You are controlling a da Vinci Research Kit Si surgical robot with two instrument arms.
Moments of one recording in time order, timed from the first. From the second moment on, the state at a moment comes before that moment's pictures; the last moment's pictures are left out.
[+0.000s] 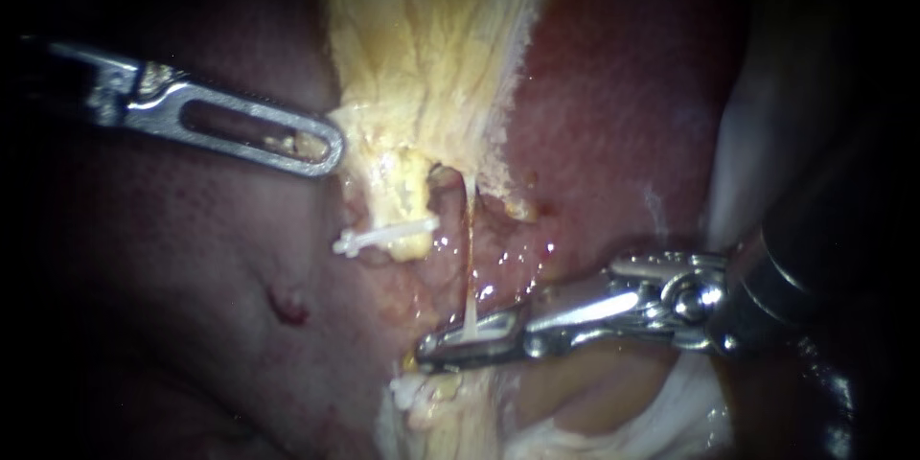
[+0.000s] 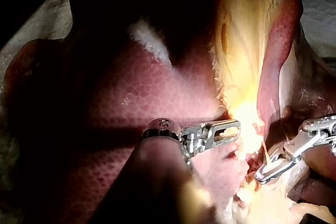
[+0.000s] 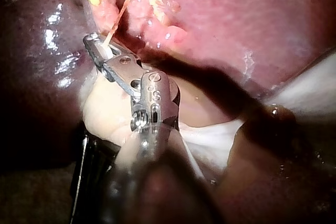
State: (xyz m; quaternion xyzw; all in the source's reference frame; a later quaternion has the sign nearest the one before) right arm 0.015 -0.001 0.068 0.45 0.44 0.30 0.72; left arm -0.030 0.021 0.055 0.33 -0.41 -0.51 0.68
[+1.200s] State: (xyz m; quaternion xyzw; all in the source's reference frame) right arm 0.012 -0.001 0.070 0.29 0.55 0.17 0.76; left arm -0.030 0.021 0.055 0.33 -0.41 -0.51 0.68
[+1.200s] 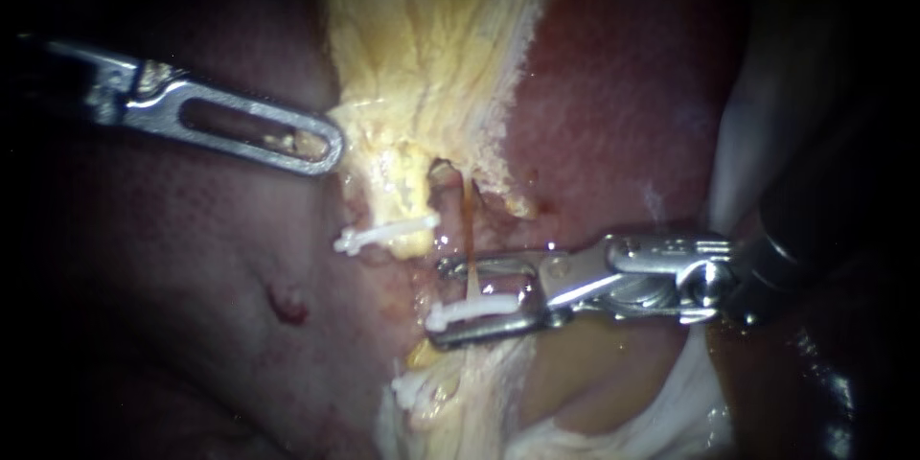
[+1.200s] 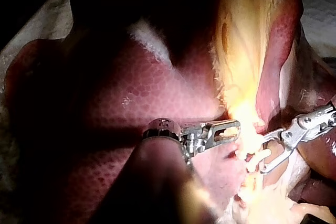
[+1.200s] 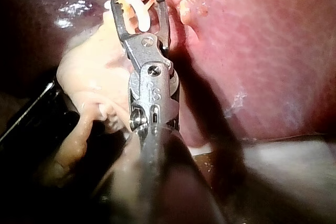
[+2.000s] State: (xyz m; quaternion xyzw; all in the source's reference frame) right arm 0.003 0.005 0.065 0.24 0.57 0.12 0.77; left arm -0.031 0.021 0.057 0.33 -0.41 -0.51 0.68
